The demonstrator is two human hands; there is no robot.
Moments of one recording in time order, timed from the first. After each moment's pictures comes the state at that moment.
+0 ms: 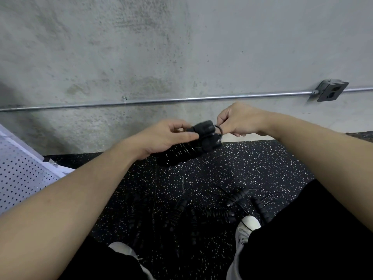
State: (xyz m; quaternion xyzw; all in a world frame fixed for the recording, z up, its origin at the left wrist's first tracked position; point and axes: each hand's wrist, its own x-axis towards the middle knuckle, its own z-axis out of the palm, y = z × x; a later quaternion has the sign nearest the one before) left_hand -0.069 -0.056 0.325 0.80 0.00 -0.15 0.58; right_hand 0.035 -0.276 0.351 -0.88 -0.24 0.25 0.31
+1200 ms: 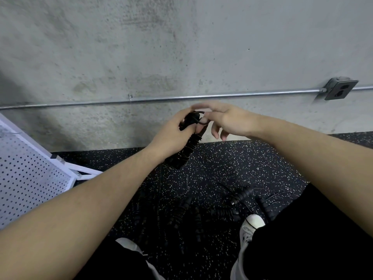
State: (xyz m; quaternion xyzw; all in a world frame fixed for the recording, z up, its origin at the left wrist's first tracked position) left_hand -0.060 -0.073 0.296 0.86 0.07 0.05 0.50; right_hand 0.014 -0.244 0.342 -0.81 -0.29 0.26 0.43
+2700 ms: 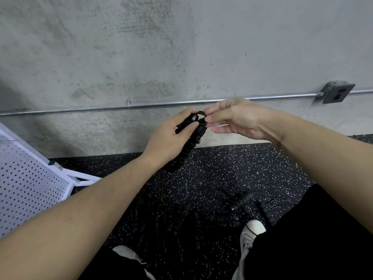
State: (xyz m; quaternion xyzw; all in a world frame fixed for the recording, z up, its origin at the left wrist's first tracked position) left_hand -0.072 -0.077 0.310 0.85 -0.02 0.12 0.52; right_hand 0.032 -0.256 0.357 -0.69 -0.13 0.35 0.62
